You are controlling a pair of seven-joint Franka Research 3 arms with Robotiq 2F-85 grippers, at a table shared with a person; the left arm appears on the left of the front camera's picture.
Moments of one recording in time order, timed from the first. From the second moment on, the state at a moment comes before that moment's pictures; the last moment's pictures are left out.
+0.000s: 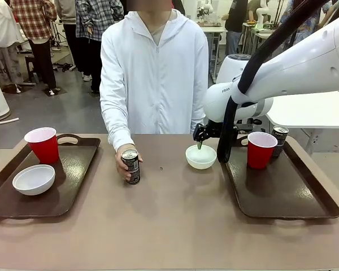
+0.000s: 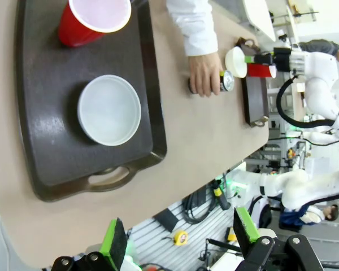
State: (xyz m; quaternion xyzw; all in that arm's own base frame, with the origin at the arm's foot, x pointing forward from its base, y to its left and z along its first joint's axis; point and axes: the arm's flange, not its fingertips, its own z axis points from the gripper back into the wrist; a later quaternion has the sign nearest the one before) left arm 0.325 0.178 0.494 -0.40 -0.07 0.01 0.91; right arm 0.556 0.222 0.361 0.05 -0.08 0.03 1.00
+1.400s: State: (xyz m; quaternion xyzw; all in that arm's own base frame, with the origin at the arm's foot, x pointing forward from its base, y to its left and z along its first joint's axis) left arm 0.325 0.178 0.494 -0.40 -0.07 0.01 0.91; right arm 0.568 0.215 0.353 0.05 -0.04 0.05 1.00
